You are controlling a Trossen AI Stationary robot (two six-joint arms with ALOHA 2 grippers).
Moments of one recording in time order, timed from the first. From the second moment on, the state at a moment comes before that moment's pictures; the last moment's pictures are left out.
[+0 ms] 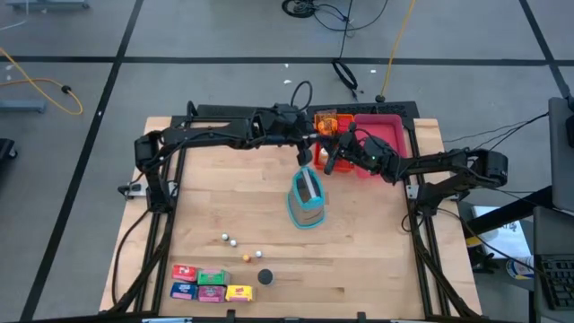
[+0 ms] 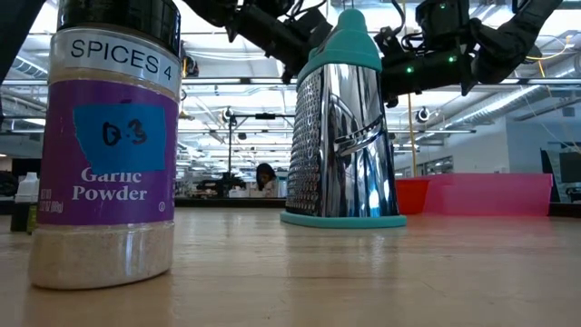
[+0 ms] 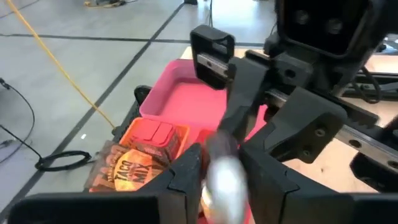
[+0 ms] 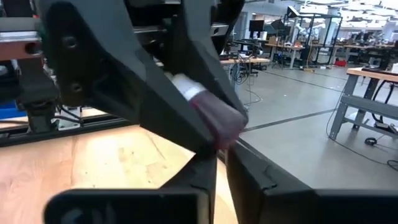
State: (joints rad) left arm 0.30 1.84 1.53 -0.11 0.00 0.12; right arm -0.33 1.36 0.51 0.87 0.16 -0.04
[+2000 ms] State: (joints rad) left arm 0.29 1.52 1.06 -0.85 -0.23 0.10; right arm -0.36 1.17 0.51 0.45 0.10 -0.04
